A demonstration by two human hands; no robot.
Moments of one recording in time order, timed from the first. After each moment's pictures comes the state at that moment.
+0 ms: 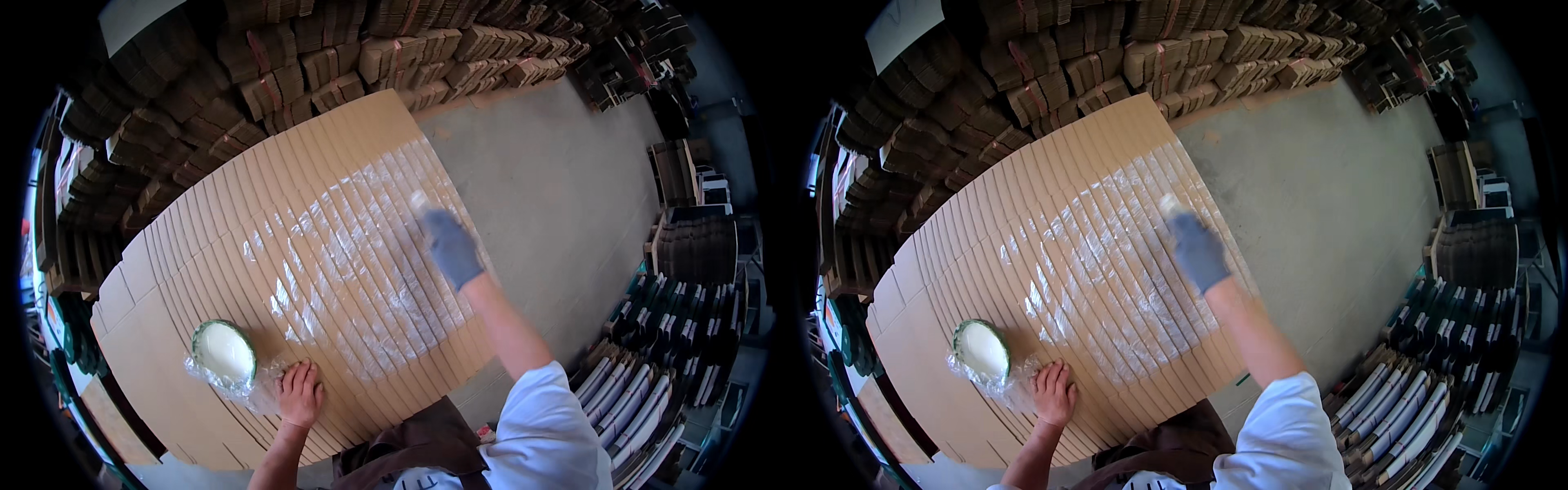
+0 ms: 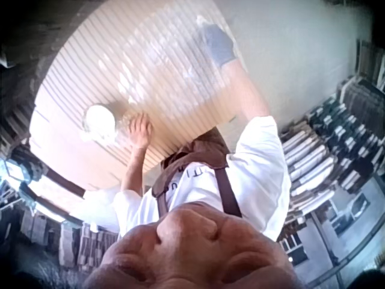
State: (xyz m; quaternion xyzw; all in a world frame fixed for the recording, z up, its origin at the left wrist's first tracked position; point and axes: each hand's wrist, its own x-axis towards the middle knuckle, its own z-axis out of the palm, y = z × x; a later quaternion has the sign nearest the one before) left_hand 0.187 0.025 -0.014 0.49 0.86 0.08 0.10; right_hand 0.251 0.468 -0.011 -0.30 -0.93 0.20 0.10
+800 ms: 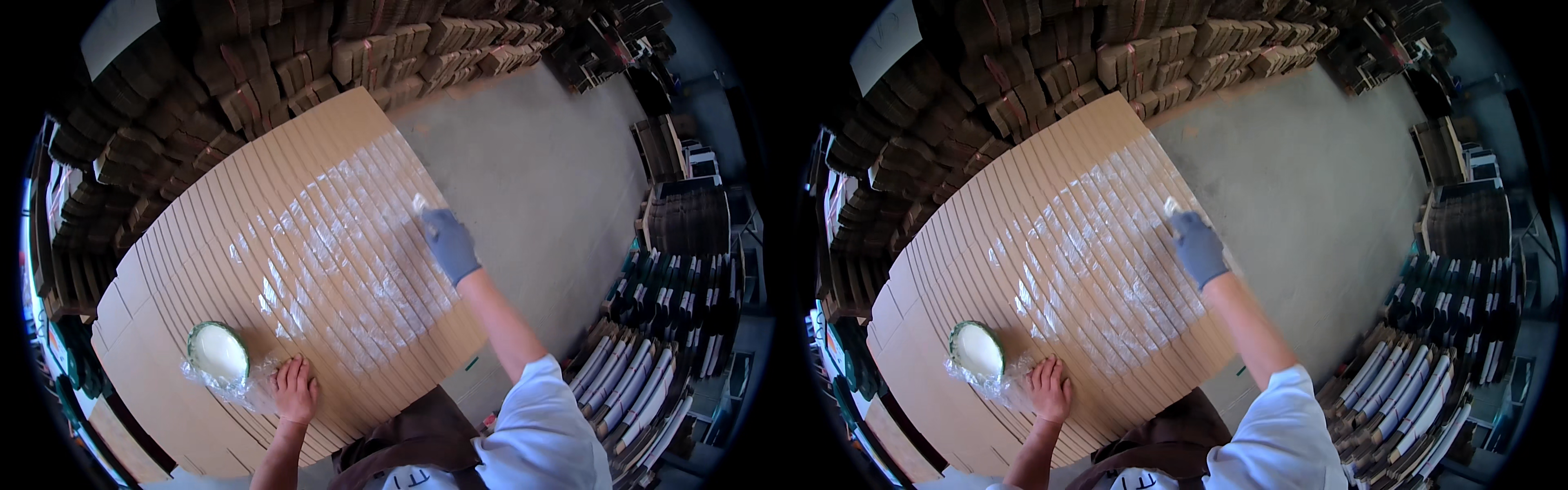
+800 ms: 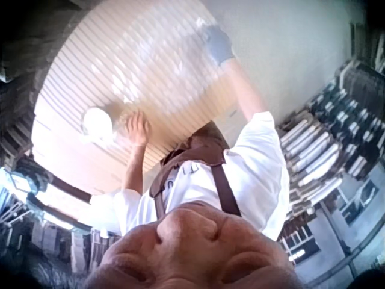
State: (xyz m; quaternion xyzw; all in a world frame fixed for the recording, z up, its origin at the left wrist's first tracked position) left_hand 0.188 0.022 -0.024 0.48 0.86 0.10 0.11; right_hand 0.290 0.473 -0.004 -0.39 -0.90 0.17 0.07
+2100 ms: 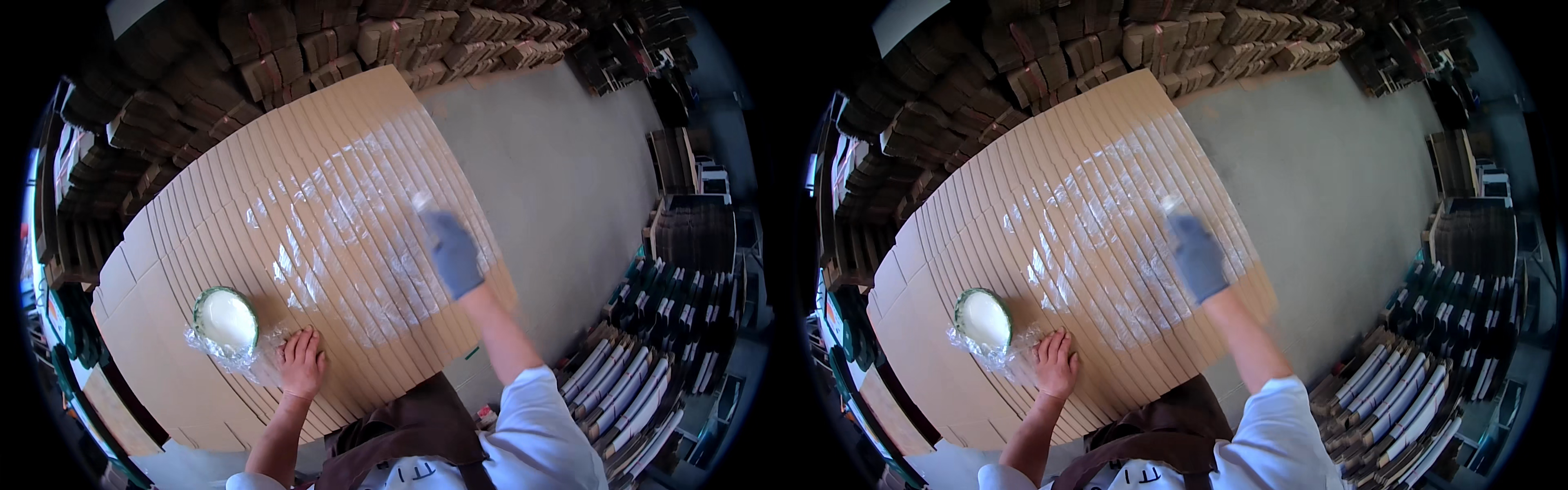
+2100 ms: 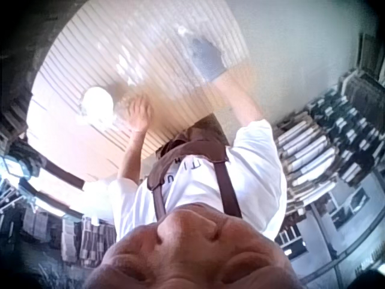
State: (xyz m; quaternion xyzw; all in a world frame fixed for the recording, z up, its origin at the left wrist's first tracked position) left_hand 0.188 0.020 -0.022 0.49 0.86 0.13 0.10; right_hand 0.280 0.392 0.015 -0.29 -0.92 0.21 0.14
